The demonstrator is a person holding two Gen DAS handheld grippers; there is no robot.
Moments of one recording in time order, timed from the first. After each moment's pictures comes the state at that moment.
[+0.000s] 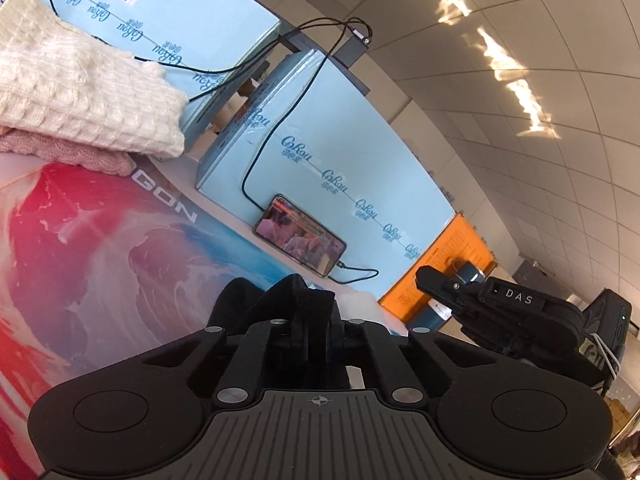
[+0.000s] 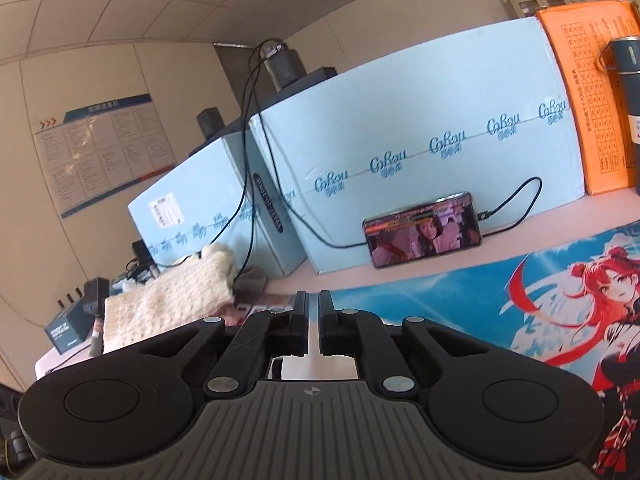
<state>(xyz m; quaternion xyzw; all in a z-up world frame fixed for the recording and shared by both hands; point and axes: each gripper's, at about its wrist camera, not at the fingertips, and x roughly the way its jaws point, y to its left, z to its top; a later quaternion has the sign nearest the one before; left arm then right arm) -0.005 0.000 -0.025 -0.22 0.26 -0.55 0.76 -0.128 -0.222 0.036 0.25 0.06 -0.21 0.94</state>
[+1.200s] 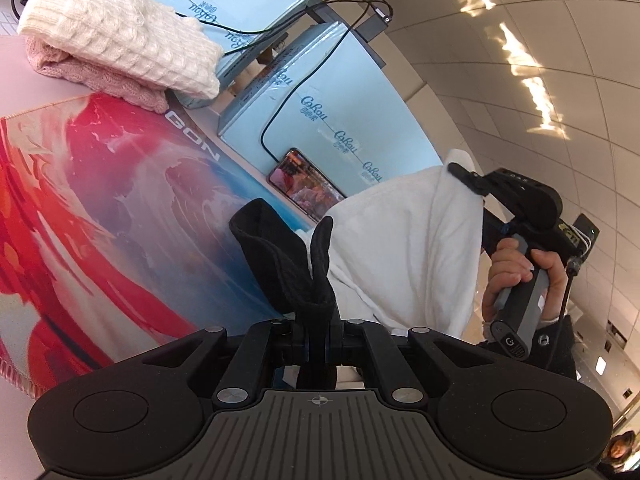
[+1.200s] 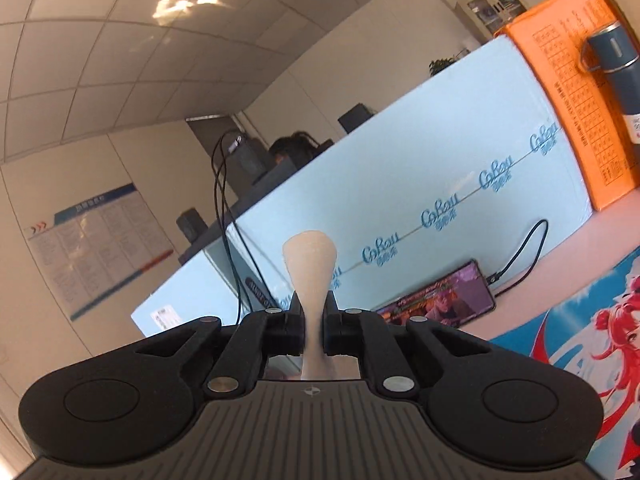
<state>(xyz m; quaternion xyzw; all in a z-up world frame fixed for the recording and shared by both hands) -0.026 0.040 -0.058 -0.24 0.35 -0.56 0.71 -0.131 -0.277 0.082 0.32 -0.05 -0.24 0.92</state>
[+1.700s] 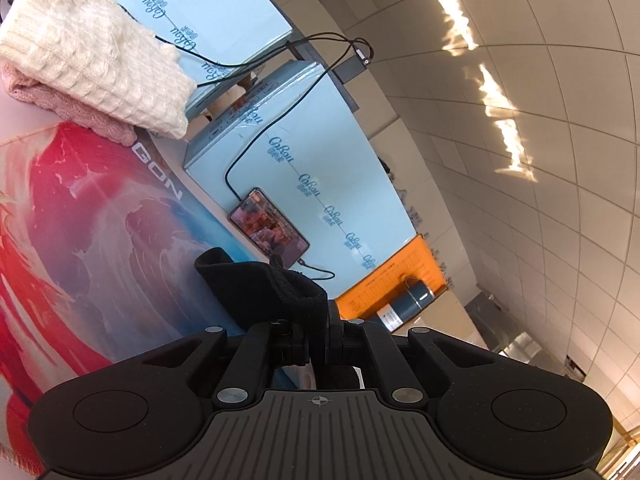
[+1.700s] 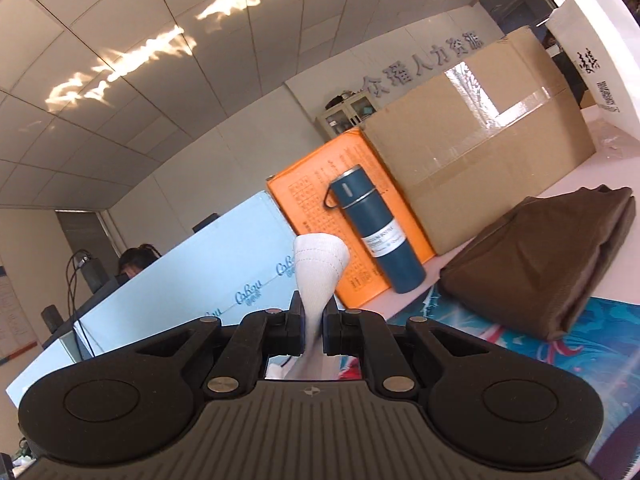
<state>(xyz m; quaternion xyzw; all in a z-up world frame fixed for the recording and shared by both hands) -0.011 0.043 -0.022 -0.30 0.30 -0.58 0.69 -0.328 -0.249 0.031 0.27 -0.11 -0.49 0.82</state>
